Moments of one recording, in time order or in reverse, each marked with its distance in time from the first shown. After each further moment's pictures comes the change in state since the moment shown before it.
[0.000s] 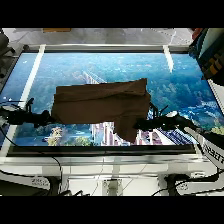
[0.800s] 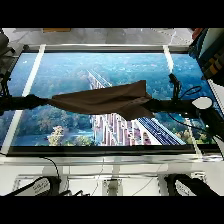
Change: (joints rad) left arm 0.005 0.407 0.031 -0.168 -0.115 0.148; right arm -0.055 0.457 0.159 -0.085 0.119 0.077
